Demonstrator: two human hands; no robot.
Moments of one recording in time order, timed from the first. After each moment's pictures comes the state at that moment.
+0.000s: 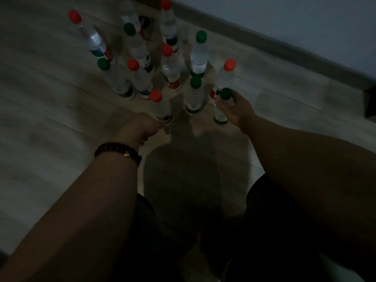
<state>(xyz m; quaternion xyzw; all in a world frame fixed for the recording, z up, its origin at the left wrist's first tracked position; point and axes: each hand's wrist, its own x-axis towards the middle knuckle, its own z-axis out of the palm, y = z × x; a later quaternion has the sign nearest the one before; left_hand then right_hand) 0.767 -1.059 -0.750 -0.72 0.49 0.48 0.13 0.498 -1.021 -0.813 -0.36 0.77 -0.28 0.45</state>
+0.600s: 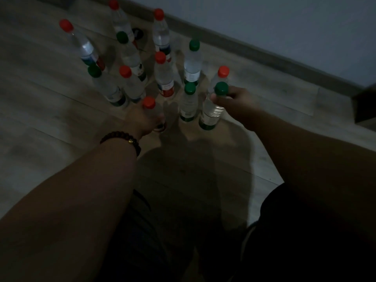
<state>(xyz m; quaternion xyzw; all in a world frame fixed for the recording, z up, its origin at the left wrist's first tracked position) 0.764 -1.093 -0.801 -0.61 0.68 0.40 -0.05 0.486 -1.031 -0.784 -0.40 0.73 -0.32 0.46</state>
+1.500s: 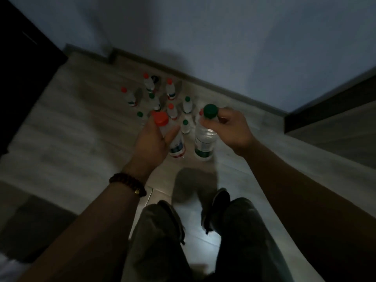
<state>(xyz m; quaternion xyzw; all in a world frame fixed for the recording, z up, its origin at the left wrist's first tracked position) 0.760 -0.962 -0.303 -0.53 0.71 0.42 -0.18 0.537 -0.921 -0.287 -0.44 0.68 -0.38 0.44</state>
